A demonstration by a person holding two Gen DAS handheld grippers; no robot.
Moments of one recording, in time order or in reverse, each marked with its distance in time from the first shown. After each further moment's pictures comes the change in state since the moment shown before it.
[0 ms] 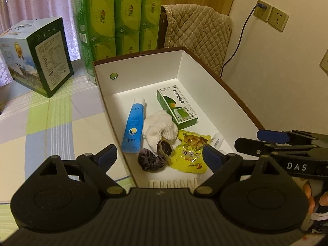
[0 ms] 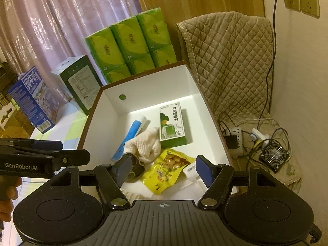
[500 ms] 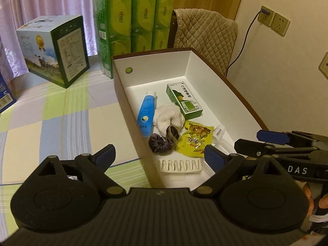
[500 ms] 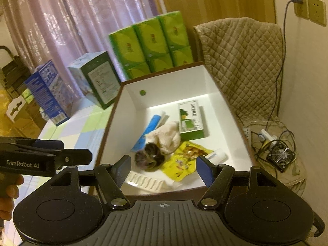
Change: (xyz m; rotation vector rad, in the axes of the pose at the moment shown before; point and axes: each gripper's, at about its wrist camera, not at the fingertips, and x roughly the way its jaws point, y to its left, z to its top) left arm -0.046 0.012 -0.027 -0.041 -0.014 0.033; right arm -0.027 0.036 -0.020 -0.046 -0.006 0.050
